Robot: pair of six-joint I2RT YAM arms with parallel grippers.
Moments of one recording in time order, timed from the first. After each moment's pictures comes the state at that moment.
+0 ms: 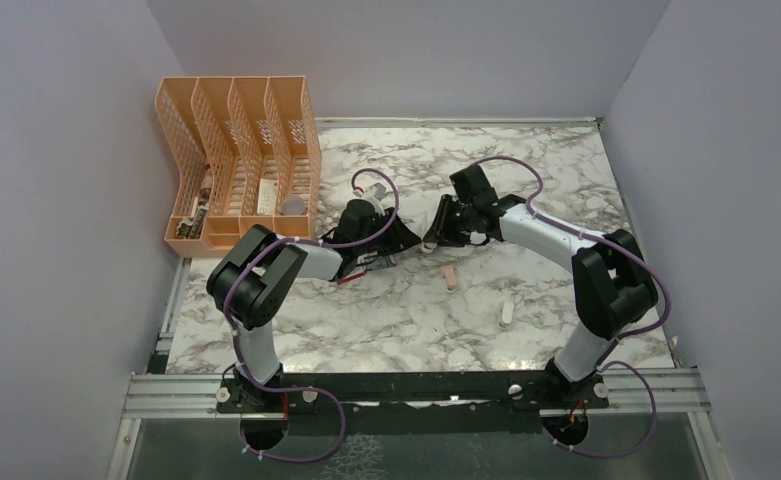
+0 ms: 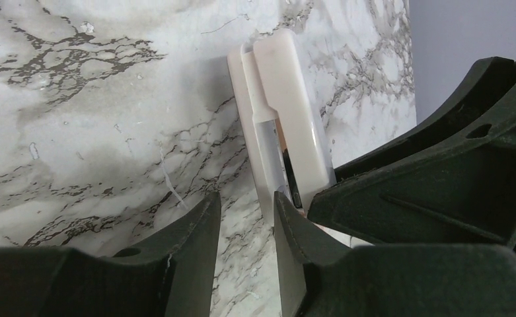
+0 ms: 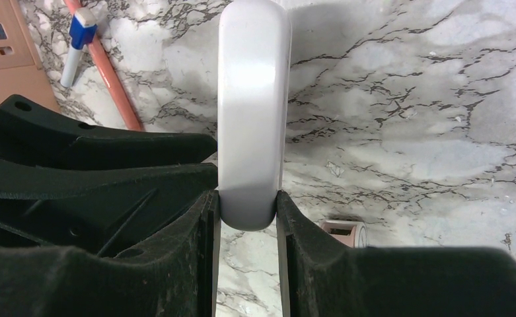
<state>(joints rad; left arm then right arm) -0.58 1.83 0.79 0.60 0.30 -0.85 0.52 1.71 1.14 -0.36 -0.14 0.73</state>
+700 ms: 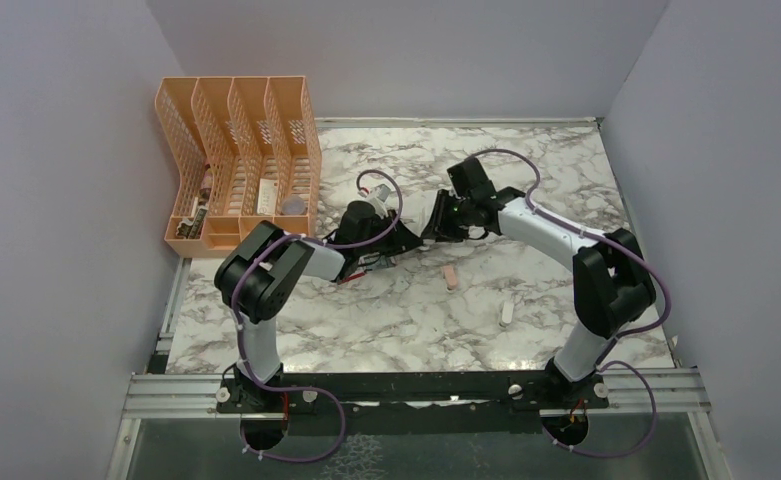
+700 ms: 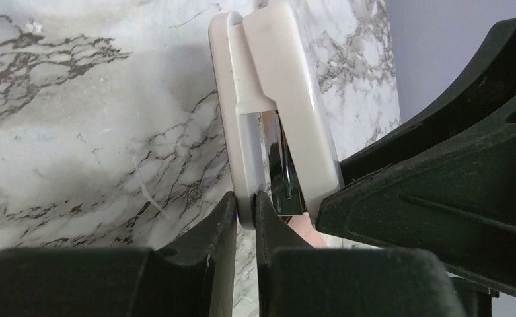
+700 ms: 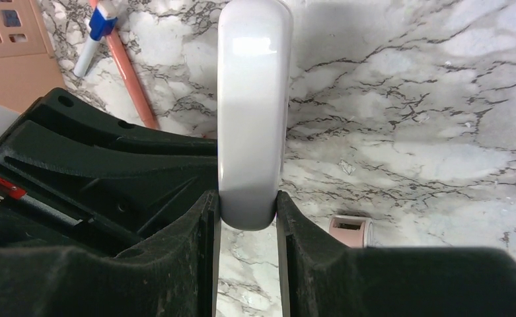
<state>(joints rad) -0.58 1.89 0.79 0.68 0.38 -0.85 0.52 1.71 1.19 -0.40 -0.17 0.71</state>
